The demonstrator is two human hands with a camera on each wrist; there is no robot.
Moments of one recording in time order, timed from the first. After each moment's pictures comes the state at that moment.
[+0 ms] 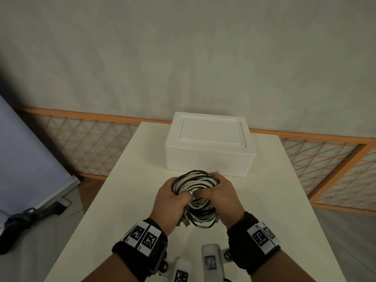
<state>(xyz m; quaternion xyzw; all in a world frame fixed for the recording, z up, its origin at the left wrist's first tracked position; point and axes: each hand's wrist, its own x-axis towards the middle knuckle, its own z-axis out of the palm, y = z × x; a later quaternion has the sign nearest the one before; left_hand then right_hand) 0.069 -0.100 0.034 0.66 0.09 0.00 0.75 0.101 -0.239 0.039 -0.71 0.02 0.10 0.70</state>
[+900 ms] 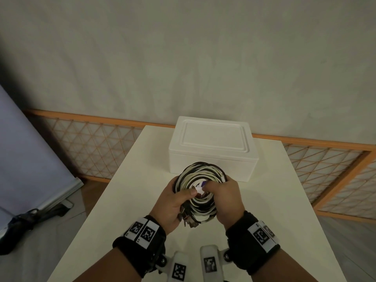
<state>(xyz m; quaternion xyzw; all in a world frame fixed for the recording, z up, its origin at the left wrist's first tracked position) 0.075 -0.094 0.038 0.49 0.03 -0.07 0.87 0.109 -0.228 0.044 -0.63 0.08 0.06 0.77</state>
